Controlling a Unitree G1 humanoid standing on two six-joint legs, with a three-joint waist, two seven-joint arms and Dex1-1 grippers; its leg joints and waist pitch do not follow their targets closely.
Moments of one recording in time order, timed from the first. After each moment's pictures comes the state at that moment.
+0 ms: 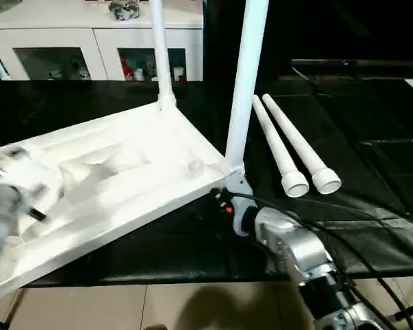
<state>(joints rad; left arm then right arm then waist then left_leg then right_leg) -0.35 0.78 -0.02 0.31 0.22 0.64 -0.64 -0.40 -0.05 0.25 0.33 0.10 0.43 0.58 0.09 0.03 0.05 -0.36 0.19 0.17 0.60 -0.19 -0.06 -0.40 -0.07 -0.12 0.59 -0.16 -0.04</state>
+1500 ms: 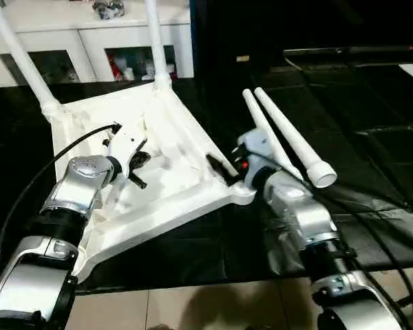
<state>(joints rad) -0.71 0.44 -0.11 0.70 0.06 0.26 -0.60 -0.55 -0.06 0.08 0.40 0.08 0.21 0.42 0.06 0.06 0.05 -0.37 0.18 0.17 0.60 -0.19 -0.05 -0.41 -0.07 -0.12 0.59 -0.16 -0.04</state>
